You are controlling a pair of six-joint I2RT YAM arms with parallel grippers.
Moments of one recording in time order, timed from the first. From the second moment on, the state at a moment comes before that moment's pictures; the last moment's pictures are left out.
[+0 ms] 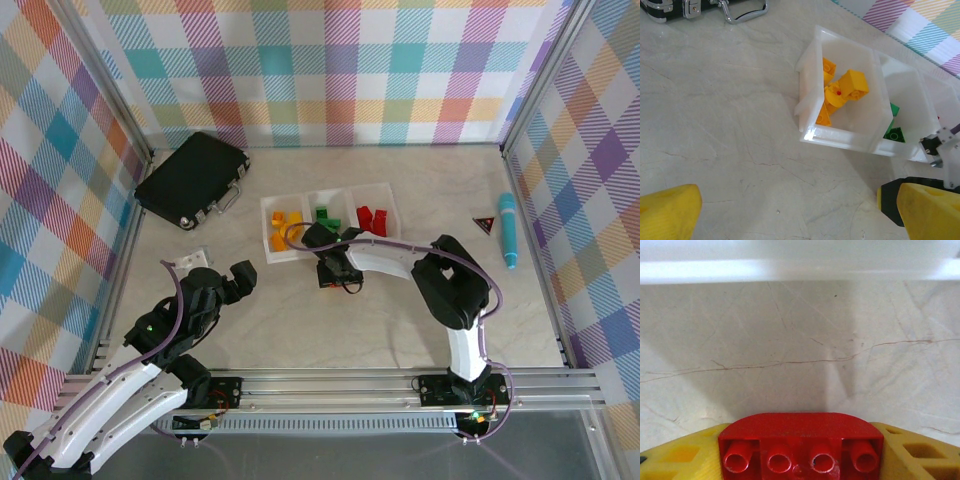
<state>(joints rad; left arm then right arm) -0.64 0.56 0.58 -0.63 -0.40 -0.82 0.86 1.94 1.33 -0.76 0.18 0.68</state>
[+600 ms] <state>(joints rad) -0.64 0.68 0.58 -0.61 -0.38 -0.81 0.56 1.77 1.45 -0.73 0.20 0.41</state>
